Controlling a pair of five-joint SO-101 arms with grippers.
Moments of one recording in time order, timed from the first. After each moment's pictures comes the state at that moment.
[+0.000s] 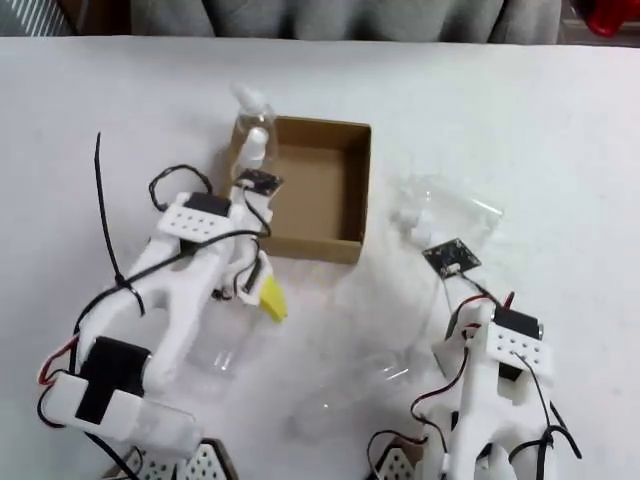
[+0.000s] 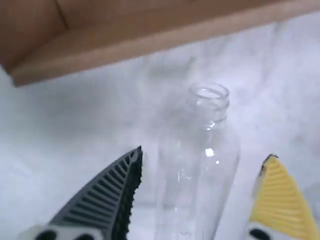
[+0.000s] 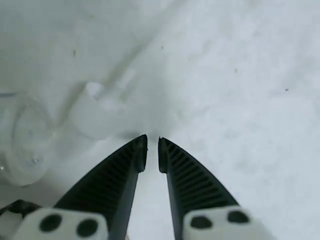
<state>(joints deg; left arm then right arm) 8.9 0.8 30.9 73.3 -2.9 17.2 -40.4 70.8 60.8 43.5</state>
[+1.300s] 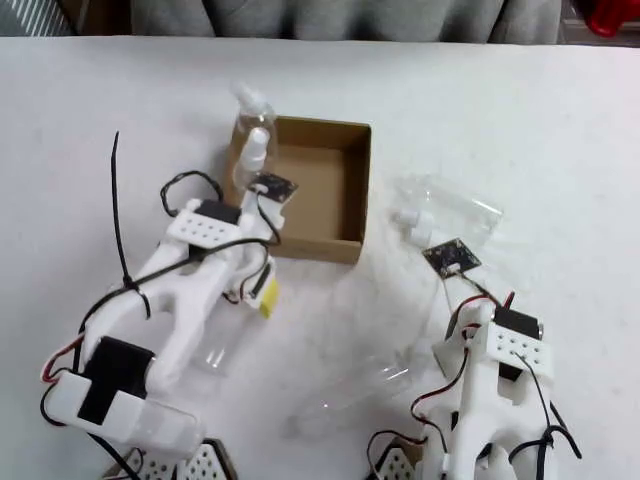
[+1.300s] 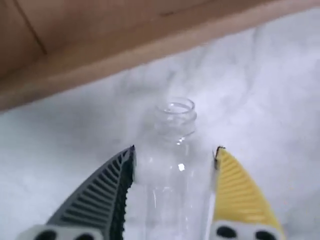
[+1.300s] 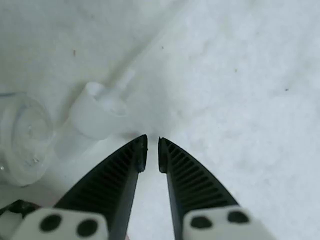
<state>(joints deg) 11.3 0.8 33.1 68.4 -5.4 17.1 -40.4 70.8 60.8 43.5</state>
